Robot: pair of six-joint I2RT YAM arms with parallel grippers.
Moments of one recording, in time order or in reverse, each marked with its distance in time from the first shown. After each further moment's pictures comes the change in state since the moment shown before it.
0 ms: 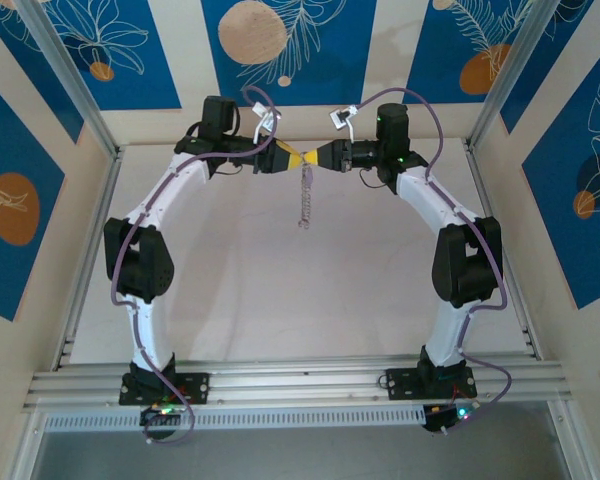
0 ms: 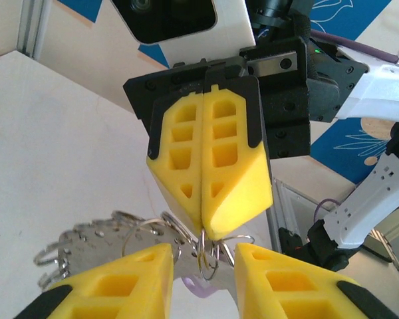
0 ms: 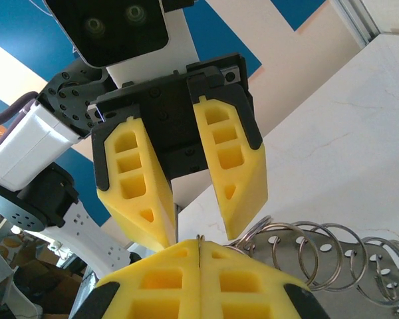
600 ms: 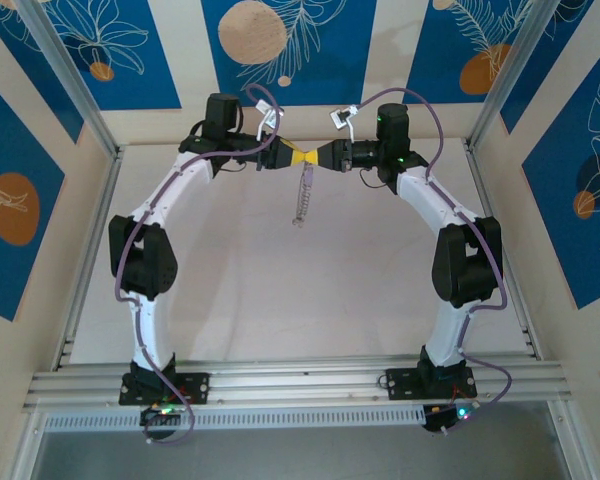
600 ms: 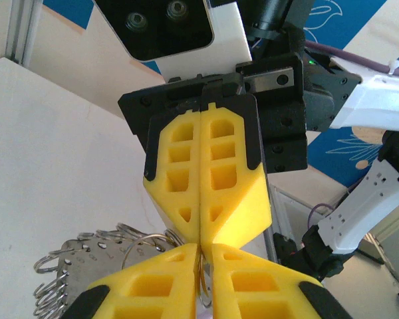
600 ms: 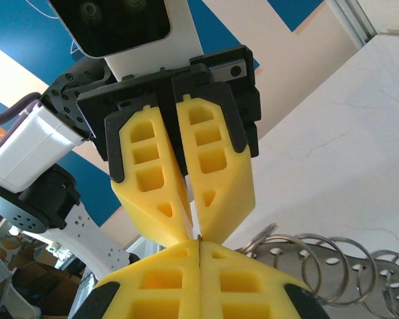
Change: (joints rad) left arm -0.010 0.034 0.032 0.051 0.026 -0.052; right arm -0.002 0.000 0.000 0.000 0.004 0.000
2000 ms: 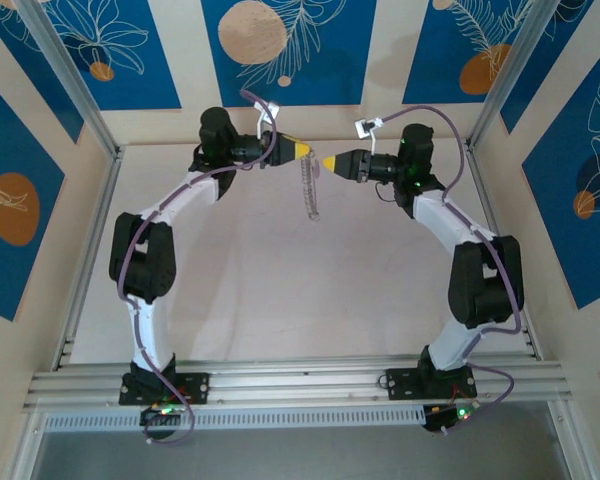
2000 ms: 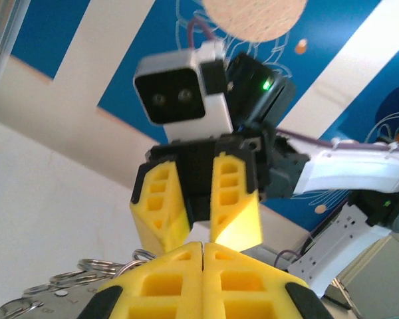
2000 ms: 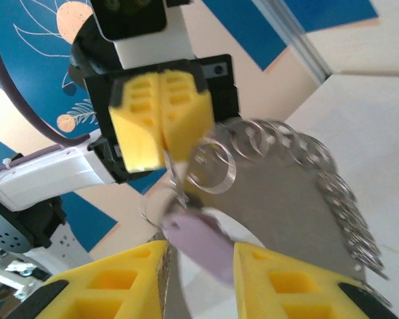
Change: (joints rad) left arm -0.016 -0.034 -0.292 1.030 0.026 -0.775; right arm -0.074 -0.206 -0.352 0.365 0.107 0.182
